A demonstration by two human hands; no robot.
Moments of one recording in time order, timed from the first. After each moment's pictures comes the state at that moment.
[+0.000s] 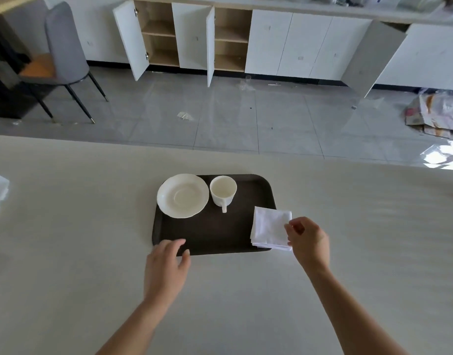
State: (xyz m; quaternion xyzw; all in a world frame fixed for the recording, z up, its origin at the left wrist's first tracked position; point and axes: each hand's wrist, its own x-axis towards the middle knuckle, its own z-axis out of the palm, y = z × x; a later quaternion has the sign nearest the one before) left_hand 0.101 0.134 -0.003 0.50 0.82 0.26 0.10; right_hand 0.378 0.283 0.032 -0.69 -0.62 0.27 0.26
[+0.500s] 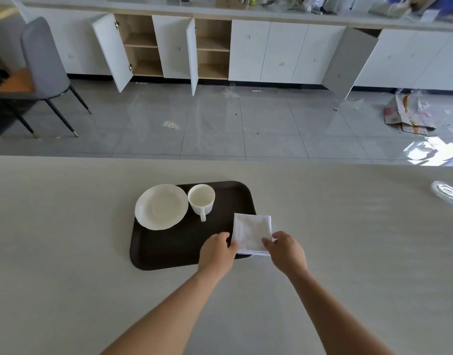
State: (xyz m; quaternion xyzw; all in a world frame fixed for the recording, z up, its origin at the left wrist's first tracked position) left_hand 0.218 0.242 0.010 0.52 0.77 0.20 0.33; right_hand 0.392 0.291 0.014 -0.72 -0.61 0.32 0.09
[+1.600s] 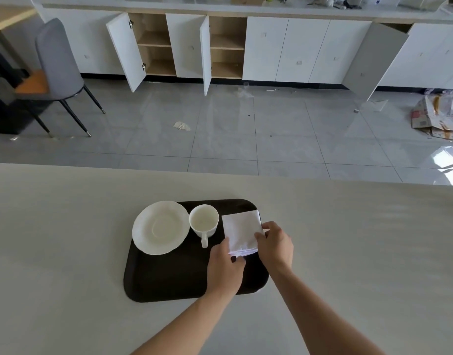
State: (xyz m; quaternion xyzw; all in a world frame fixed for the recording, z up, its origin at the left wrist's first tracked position) left_hand 0.228 0.281 0.010 0.39 0.76 0.34 0.40; right_hand 0.333 0.370 0.000 -0.71 -0.59 0.33 0.20
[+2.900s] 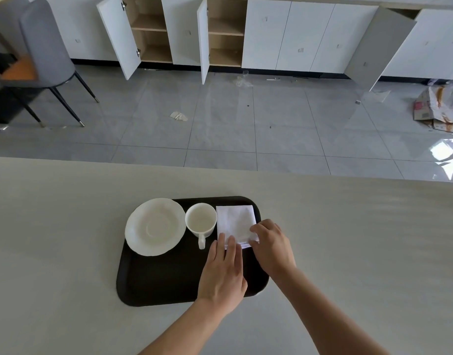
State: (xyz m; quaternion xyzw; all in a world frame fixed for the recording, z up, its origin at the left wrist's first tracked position) left_hand 0.219 0.273 -0.002 0.71 0.69 -0.08 0.06; right_hand 0.339 0.374 -0.008 -0.56 -0.80 0.20 0.12
